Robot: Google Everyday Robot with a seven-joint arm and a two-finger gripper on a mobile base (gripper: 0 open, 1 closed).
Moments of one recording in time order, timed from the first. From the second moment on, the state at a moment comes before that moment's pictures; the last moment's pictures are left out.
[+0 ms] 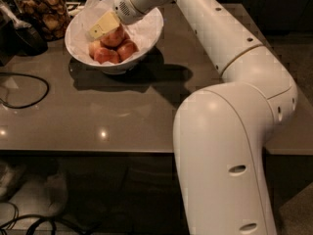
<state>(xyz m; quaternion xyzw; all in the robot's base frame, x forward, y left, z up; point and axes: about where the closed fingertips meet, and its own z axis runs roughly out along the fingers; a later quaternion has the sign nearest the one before) 0.759 0.140 0.933 -0.47 0.77 0.28 0.33</state>
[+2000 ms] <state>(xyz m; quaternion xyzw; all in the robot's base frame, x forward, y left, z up) 0.753 0.145 0.943 -0.47 0.78 0.28 0.30</state>
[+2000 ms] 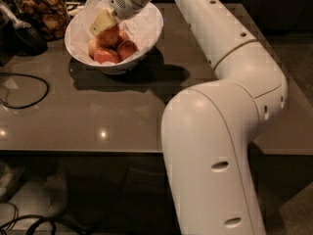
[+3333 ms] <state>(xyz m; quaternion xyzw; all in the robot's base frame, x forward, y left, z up) 0.697 0.161 1.029 -0.47 0.77 0.33 0.26</state>
